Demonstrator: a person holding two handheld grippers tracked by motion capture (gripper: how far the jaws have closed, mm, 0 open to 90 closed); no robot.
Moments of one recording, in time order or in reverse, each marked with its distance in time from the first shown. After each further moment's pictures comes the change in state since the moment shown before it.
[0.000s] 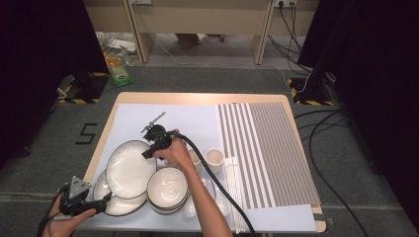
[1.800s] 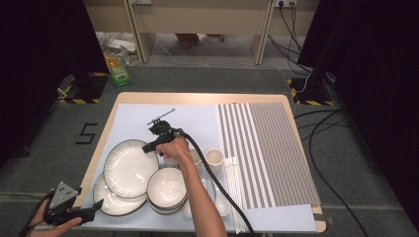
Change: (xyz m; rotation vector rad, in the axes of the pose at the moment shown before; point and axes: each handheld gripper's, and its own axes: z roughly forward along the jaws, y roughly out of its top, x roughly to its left) left arm 0.010 -0.010 -0.041 -0.028 -0.105 0.050; right arm -0.021 -0.002 0.004 -0.106 0.102 0.187
